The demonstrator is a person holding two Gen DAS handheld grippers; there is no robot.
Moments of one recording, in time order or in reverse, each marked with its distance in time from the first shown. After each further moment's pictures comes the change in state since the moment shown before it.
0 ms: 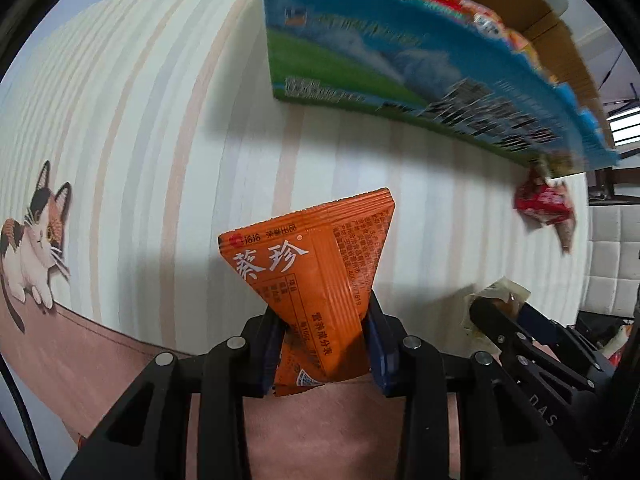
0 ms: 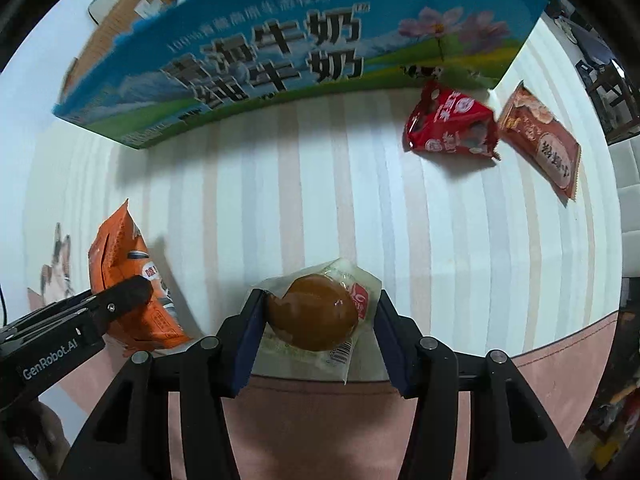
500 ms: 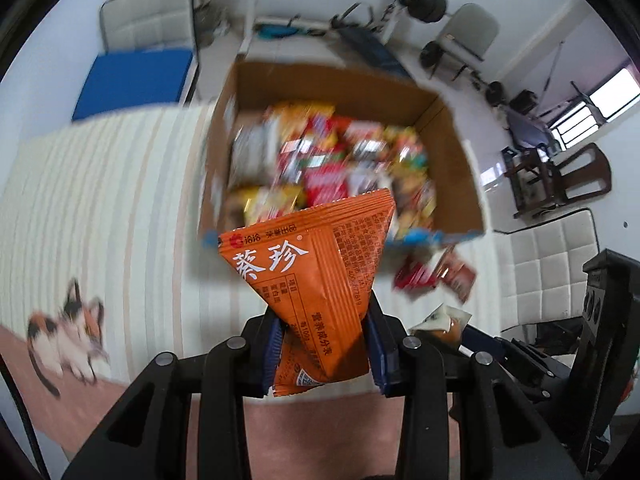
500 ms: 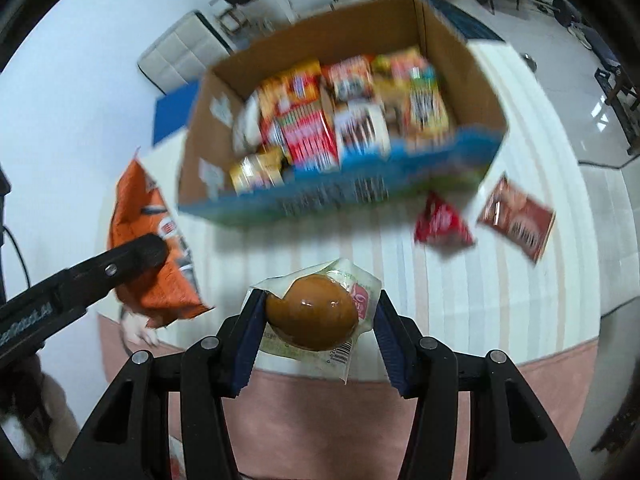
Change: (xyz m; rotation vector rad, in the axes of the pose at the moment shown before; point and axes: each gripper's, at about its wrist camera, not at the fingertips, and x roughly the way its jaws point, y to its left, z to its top) left arm -0.147 -0.050 0.070 0.145 -0.231 -0.116; right arm -0.132 -0.015 0.050 0.014 -0.181 0.207
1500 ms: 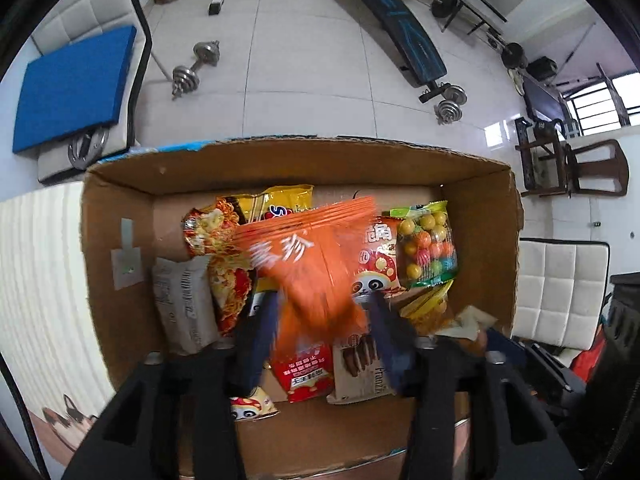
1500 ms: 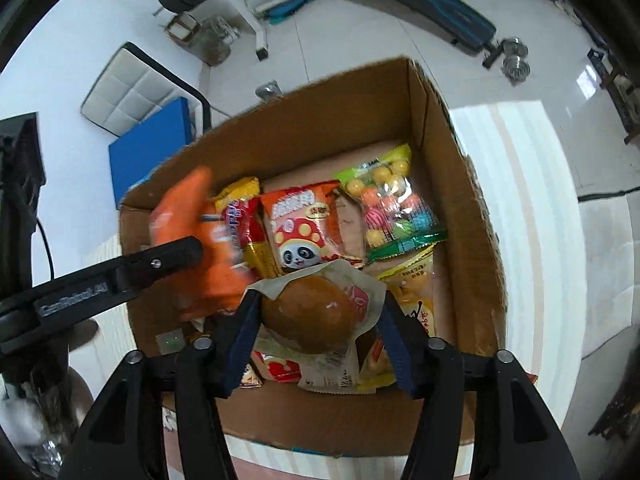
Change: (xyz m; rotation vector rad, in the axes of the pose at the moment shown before) left arm 0.163 0.008 0.208 -0.006 0.296 -0.013; right arm 0.068 -0.049 0.218 0.136 0.120 -0.060
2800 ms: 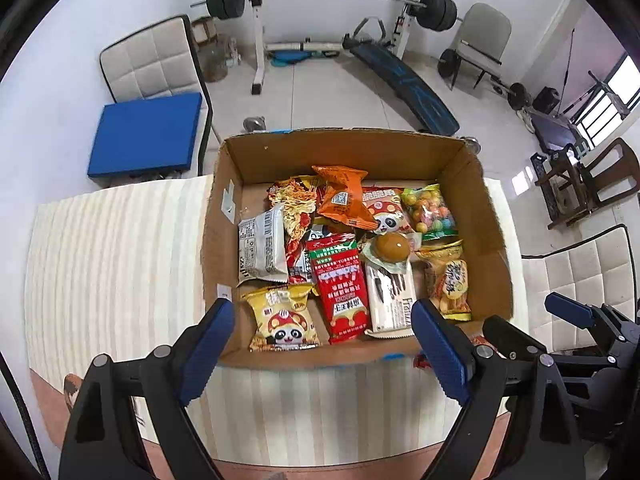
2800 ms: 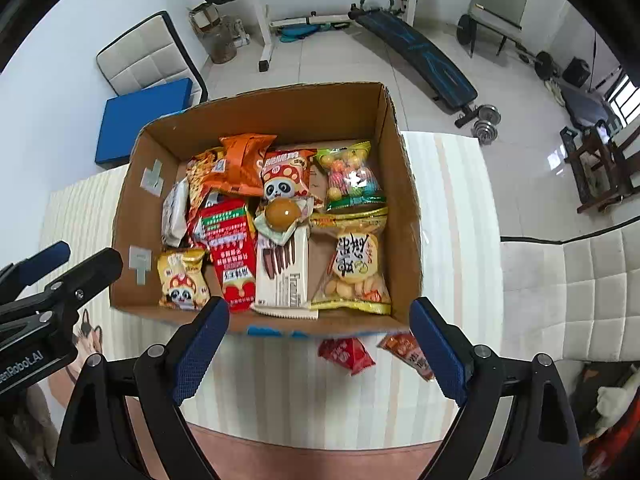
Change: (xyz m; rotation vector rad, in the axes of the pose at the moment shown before) left arm -0.092 -0.008 -0.163 0.046 -0.357 0.179; right arm -0.089 0.021 -0.109 -0.238 -0.126 -0.212
